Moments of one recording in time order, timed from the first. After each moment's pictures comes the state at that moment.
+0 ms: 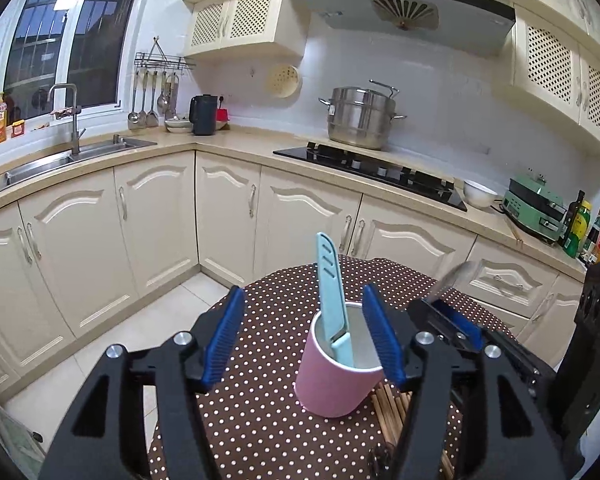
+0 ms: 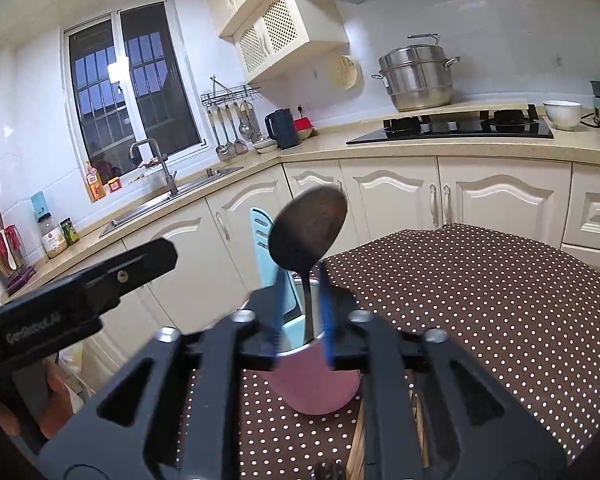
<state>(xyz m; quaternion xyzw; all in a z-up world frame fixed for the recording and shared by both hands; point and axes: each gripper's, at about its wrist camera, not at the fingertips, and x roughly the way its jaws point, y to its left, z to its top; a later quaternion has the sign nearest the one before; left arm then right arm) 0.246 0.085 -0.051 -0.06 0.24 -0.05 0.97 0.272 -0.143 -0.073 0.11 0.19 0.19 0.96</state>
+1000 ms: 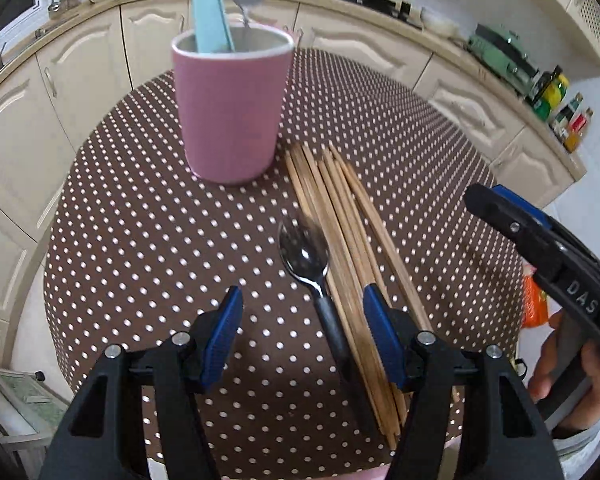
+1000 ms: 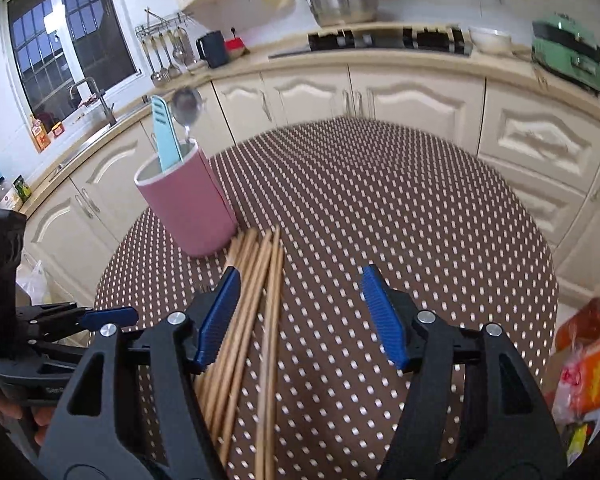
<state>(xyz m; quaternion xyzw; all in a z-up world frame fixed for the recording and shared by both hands) 0.207 0.007 -0.165 -0.02 0.52 -0.16 0.84 0.199 -0.248 -0.118 0.08 0.38 0.10 0.92</state>
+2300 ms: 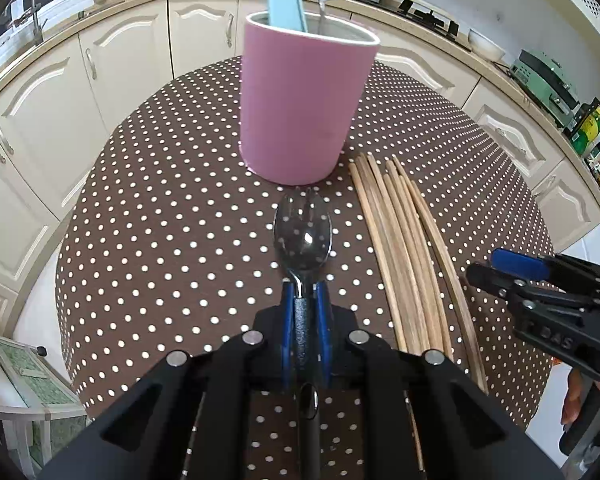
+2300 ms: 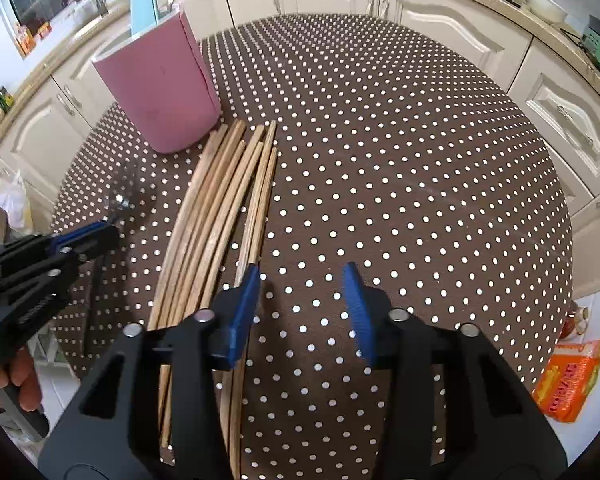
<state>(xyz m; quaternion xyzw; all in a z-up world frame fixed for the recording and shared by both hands) 0.229 0.025 -0.185 -0.05 0.51 -0.08 0.86 0.245 -0.213 -0.160 -0.03 0.54 0.11 0.83</state>
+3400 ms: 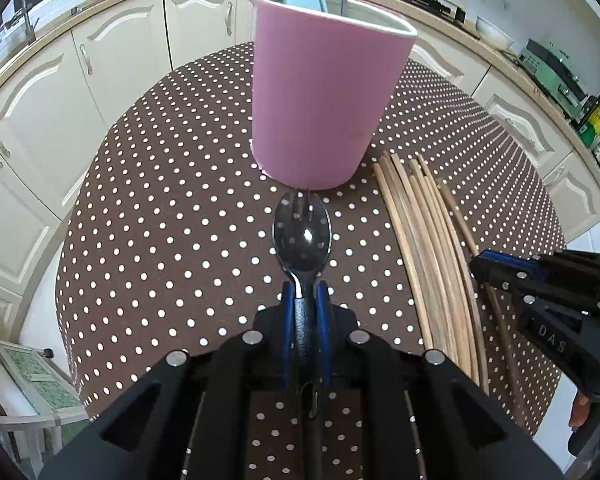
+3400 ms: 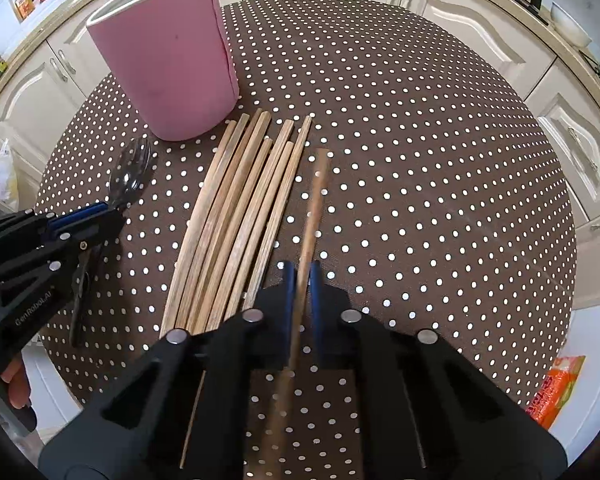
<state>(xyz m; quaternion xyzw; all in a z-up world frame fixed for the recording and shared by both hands) 0.249 0.035 -0.196 -0.04 0.53 -0.08 0.84 0.287 -0.141 -0.167 -0.07 0.56 0.11 0.82</state>
